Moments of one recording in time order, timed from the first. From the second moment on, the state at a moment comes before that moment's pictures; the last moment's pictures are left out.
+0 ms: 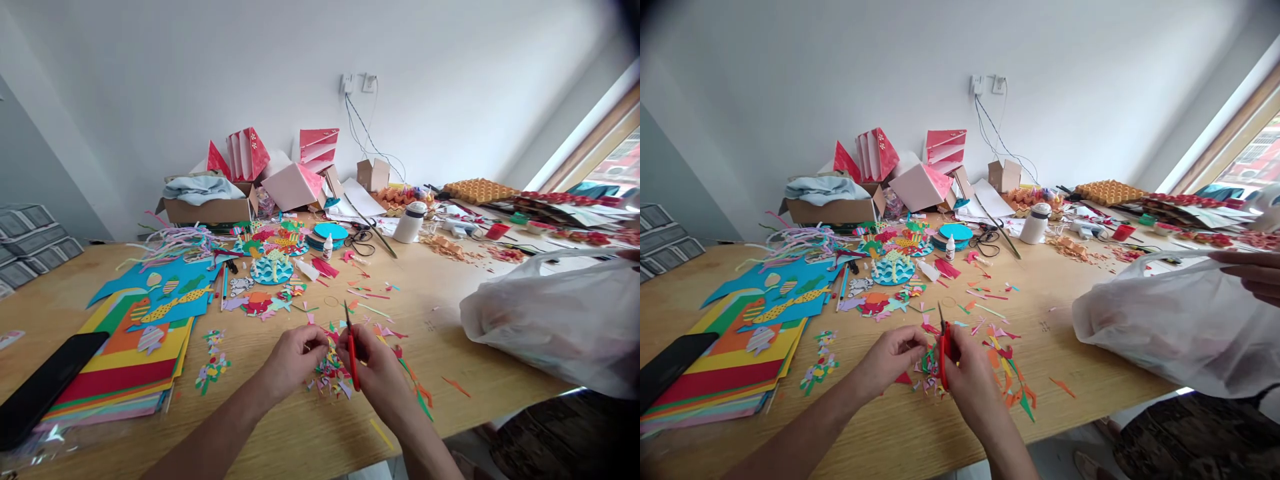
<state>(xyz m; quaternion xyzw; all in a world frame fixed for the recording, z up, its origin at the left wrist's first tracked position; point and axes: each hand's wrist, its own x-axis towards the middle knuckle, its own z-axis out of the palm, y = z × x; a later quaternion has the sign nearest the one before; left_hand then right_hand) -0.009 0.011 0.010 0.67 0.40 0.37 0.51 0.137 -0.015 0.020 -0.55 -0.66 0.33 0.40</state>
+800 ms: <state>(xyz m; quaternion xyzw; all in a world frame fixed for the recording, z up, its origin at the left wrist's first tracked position) -0.008 0.002 0.010 0.51 0.40 0.43 0.62 0.132 -0.024 0.000 -0.54 -0.59 0.36 0.47</state>
